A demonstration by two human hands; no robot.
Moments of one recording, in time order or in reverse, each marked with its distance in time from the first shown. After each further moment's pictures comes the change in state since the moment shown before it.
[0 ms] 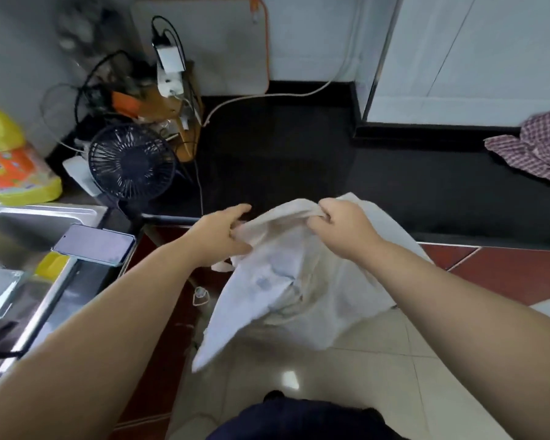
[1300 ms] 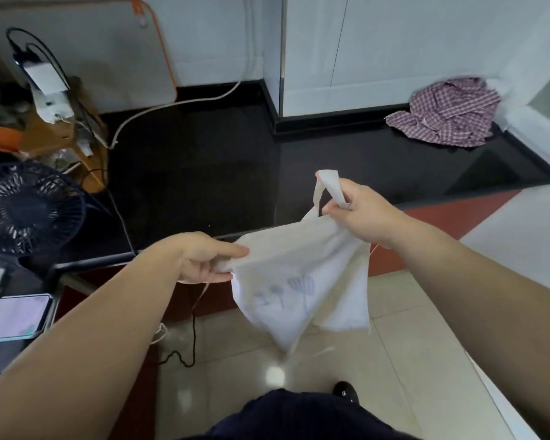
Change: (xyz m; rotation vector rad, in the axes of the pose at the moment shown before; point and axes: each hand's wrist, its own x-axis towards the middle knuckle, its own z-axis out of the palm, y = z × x) left_hand 0.060 0.044 0.029 -0.797 -0.550 -0.477; right_hand -0.041 0.044 -0.086 0.096 0.040 0.248
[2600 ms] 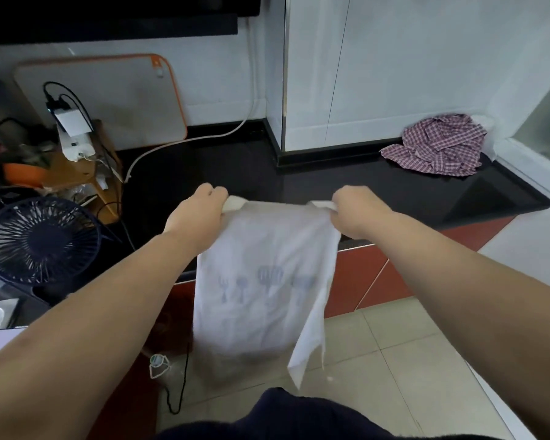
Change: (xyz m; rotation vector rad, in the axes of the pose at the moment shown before) left_hand -0.019 0.059 -0.018 1.252 0.830 0.849; right_hand 0.028 -0.039 -0.015 -0.640 0.072 0.111
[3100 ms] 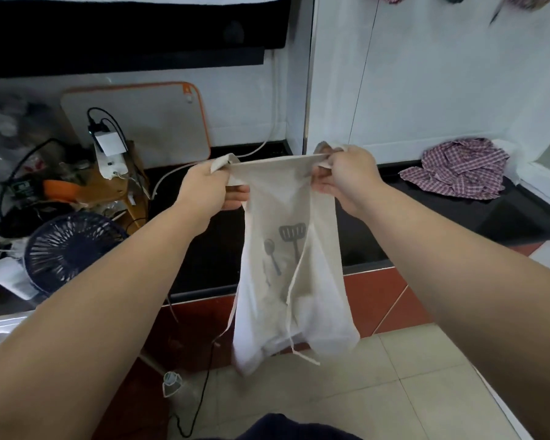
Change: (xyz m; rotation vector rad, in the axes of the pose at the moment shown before) left_hand 0.019 0.002 -0.068 -1.266 0.160 -0.399; right_hand 0.027 -0.074 -0.048 1.519 0.162 0.064
